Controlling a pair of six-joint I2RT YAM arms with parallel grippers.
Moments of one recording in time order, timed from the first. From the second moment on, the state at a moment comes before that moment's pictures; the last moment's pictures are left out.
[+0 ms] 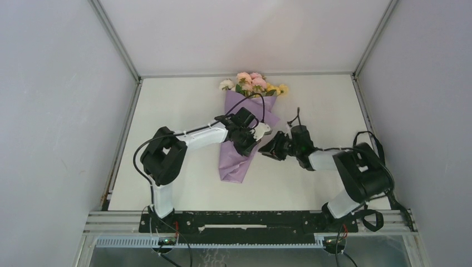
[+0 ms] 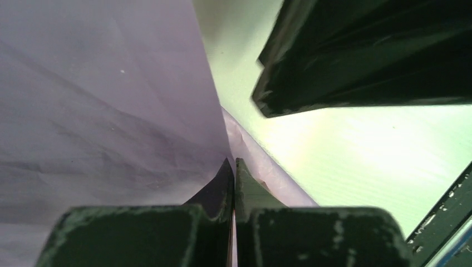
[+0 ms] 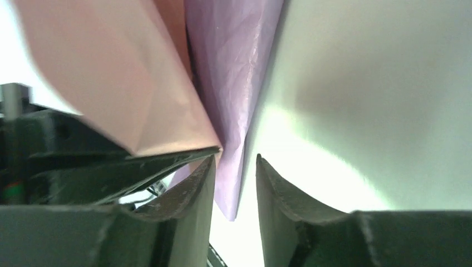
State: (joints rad) left arm -0.77 1.91 1.36 -0.57 0.31 0.25; right arm 0.41 1.63 0.54 0.44 -0.50 0.98
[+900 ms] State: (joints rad) left arm -0.81 1.95 1.35 -0.54 0.23 0.31; right arm 0.27 1.71 0.75 0.52 -0.59 1.02
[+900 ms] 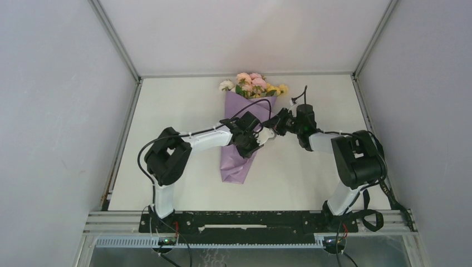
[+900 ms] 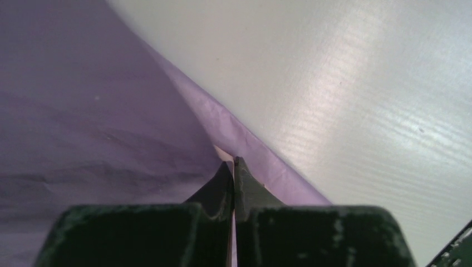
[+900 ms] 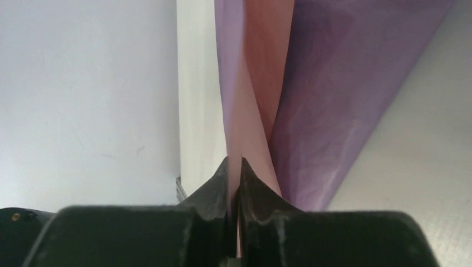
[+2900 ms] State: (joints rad) left arm -1.16 1.86 1.15 -0.40 -0.16 0.68; right arm 0.25 1.72 1.07 -0.13 -0.30 0.44
